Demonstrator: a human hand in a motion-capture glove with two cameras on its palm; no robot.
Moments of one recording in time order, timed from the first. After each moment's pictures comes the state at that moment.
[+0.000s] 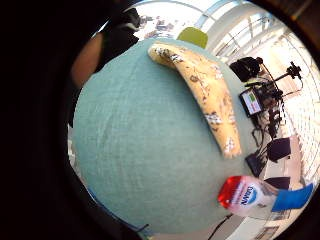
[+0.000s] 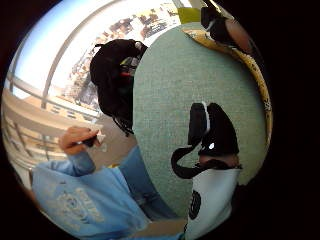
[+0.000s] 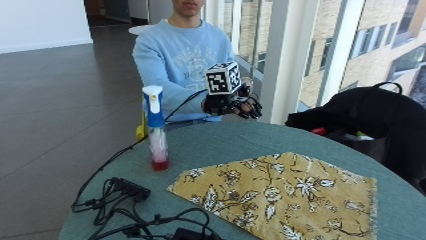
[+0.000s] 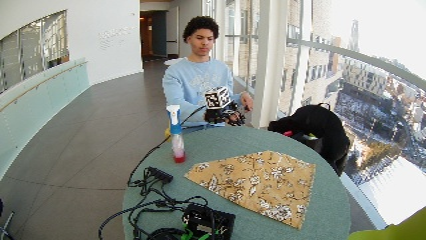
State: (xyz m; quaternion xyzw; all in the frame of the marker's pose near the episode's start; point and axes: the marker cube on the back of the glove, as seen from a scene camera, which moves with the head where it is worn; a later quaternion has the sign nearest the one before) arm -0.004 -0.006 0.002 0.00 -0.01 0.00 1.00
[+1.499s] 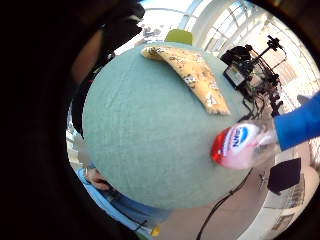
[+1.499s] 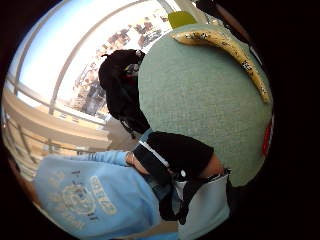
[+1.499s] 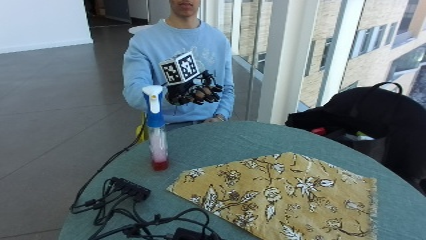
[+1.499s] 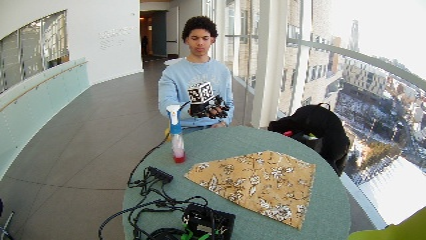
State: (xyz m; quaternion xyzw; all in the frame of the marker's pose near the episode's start) arm 0.021 0.131 -0.054 0.06 -0.03 0.08 0.99
